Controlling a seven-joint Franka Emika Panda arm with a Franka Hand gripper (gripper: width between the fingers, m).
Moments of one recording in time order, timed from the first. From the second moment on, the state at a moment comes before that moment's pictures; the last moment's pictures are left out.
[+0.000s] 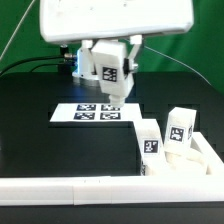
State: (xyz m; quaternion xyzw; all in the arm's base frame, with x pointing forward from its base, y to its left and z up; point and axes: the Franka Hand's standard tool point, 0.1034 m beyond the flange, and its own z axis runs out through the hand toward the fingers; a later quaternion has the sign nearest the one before) arm 0.628 -0.002 0.168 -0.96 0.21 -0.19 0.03
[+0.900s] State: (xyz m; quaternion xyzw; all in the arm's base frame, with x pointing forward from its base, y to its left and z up) arm 0.635 0.084 0.158 -0.93 0.21 -0.30 0.08
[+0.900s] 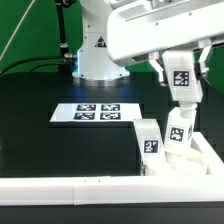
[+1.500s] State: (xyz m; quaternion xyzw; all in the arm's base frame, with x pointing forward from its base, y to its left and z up) arm 0.629 0.099 0.131 -0.93 0.20 -0.30 0.08
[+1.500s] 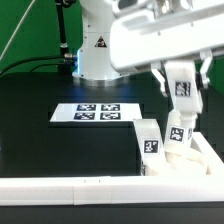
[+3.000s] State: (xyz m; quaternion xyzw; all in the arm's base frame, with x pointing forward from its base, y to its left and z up) arm 0.640 0.101 0.087 -0.95 0.18 -0.26 0.05
